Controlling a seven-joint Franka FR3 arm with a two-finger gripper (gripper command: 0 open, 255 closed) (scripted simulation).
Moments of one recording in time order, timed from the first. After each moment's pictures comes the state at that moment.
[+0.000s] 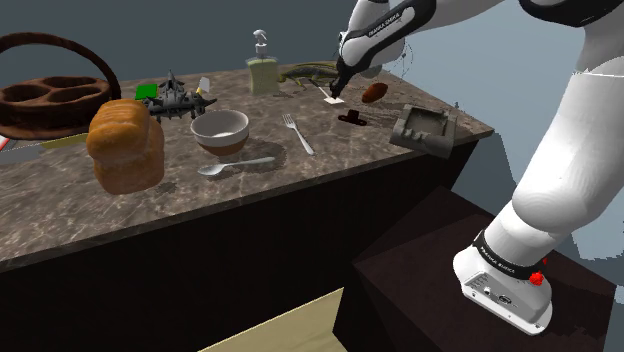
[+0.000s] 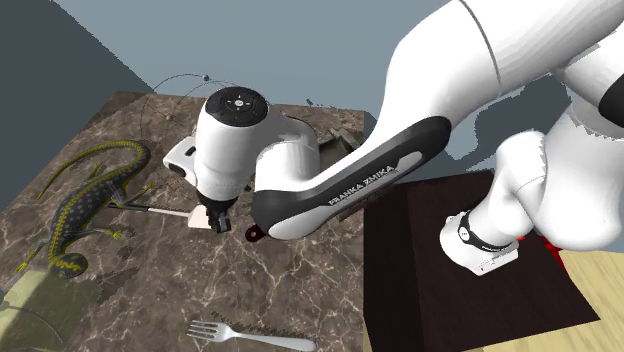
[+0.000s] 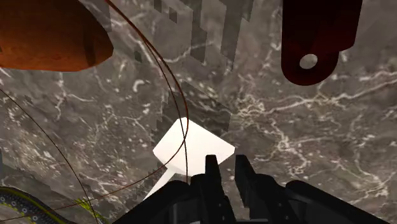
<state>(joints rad) -0.12 0.24 -0.01 -1.99 -0.07 2.64 -0.34</state>
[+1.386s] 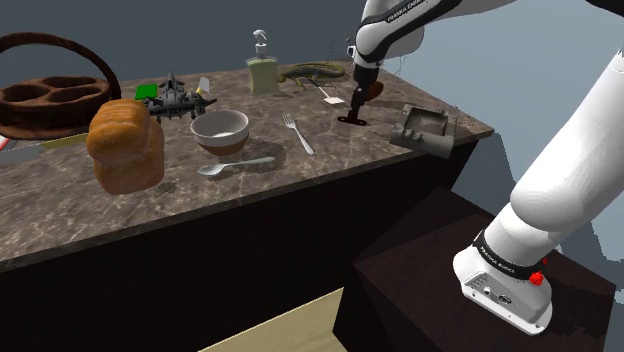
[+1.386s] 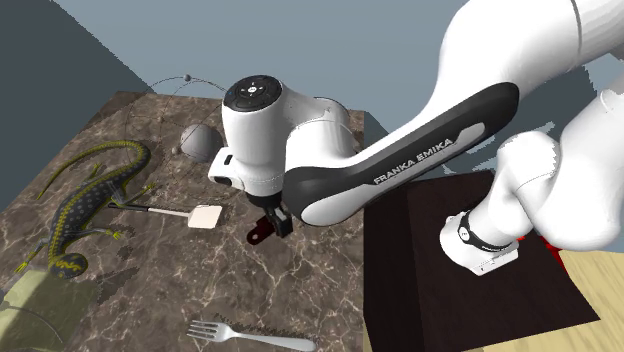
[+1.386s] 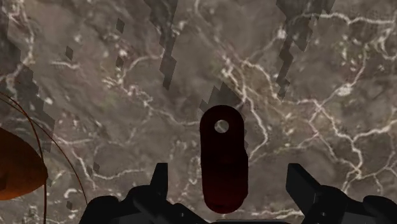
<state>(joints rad) -0.16 0.06 0.02 -2.14 -0.01 2.28 -0.60</state>
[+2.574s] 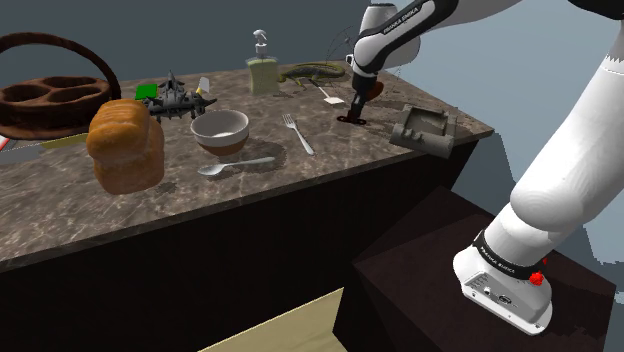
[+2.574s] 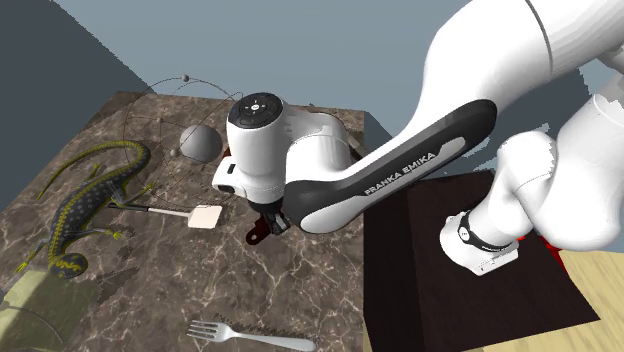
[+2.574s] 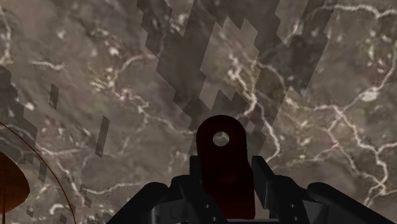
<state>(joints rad) -0.16 0.10 0.02 -2.16 -0.01 2.35 -0.60</state>
